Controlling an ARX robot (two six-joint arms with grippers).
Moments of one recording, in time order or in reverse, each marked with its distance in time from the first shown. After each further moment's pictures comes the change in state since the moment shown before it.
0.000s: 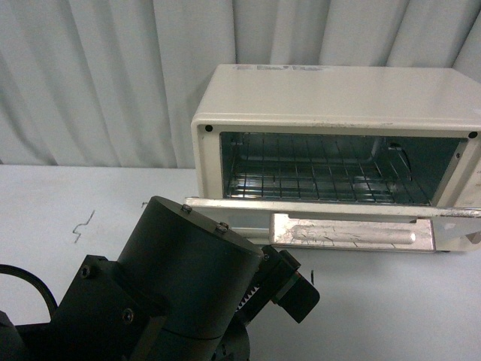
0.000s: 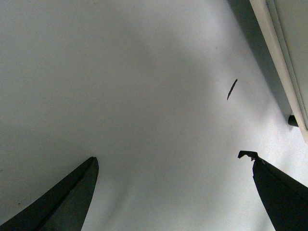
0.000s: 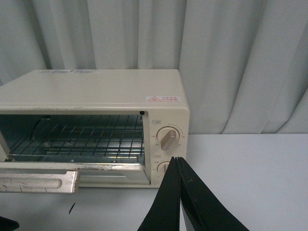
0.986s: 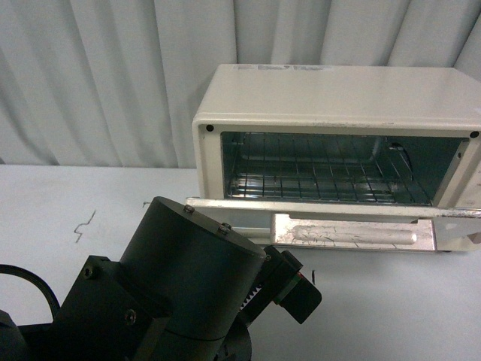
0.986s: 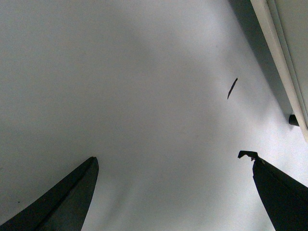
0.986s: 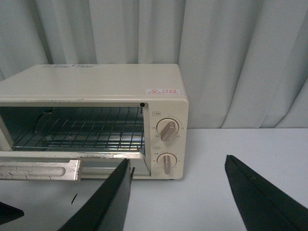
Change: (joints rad) left arm 0.000 0.000 0.000 0.000 -0.001 0.000; right arm 0.000 -0.208 0.001 -0.217 0.000 0.001
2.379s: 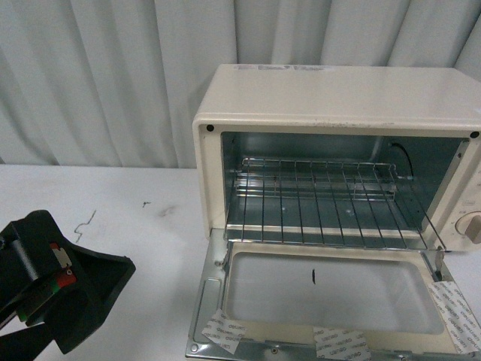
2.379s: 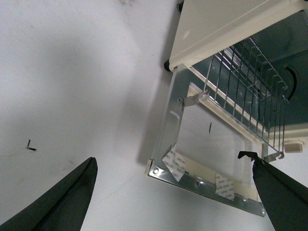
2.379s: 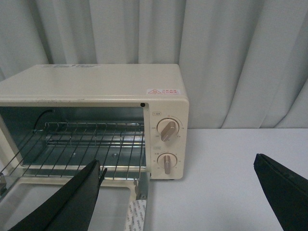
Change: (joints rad) left arm 0.233 -0.803 -0.440 -0.119 -0.026 0.403; right arm 0.000 0.000 0.000 0.000 0.000 0.000
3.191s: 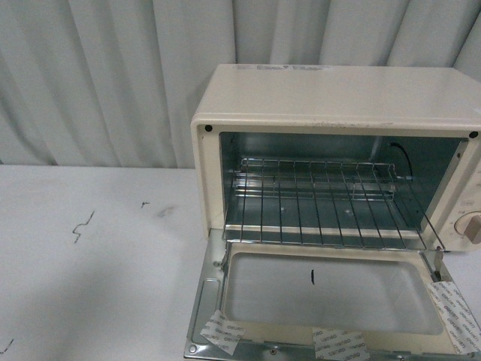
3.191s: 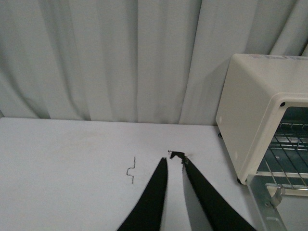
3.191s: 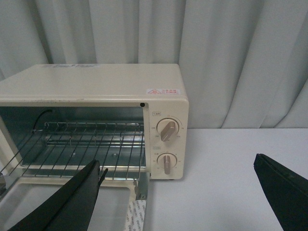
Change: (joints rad) left arm 0.202 -0.386 -0.224 0.362 -0.154 0.864; right arm 0.000 0.001 0.000 0.000 0.000 0.000
